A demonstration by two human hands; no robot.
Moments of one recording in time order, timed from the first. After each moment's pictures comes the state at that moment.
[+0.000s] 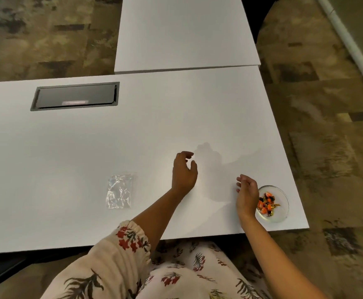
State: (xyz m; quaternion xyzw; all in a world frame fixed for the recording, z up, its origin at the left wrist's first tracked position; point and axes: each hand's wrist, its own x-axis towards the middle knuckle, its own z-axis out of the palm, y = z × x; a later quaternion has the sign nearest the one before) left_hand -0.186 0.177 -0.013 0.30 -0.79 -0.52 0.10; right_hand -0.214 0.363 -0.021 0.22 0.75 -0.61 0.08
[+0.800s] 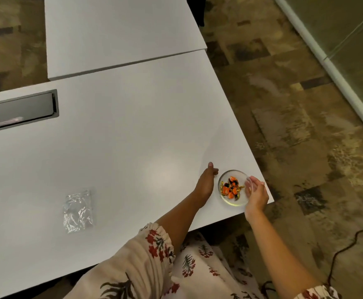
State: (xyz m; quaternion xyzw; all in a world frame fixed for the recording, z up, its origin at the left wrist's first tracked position) left_hand -0.238 0.342 -0.024 0.27 -0.62 -0.68 -0.30; right_hand -0.237 0.499 -0.050 0.44 0.61 -0.66 0.02
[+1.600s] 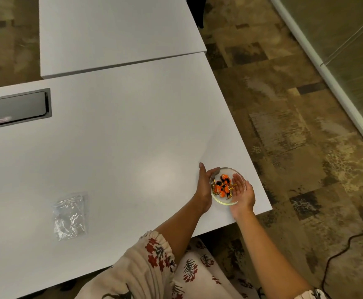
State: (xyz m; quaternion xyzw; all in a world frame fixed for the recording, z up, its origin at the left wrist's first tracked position) left_hand -0.254 0.353 -0.038 0.34 -0.40 -0.82 -0.24; right_hand -0.254 0.469 -0.042 0.44 0.48 -0.75 0.11
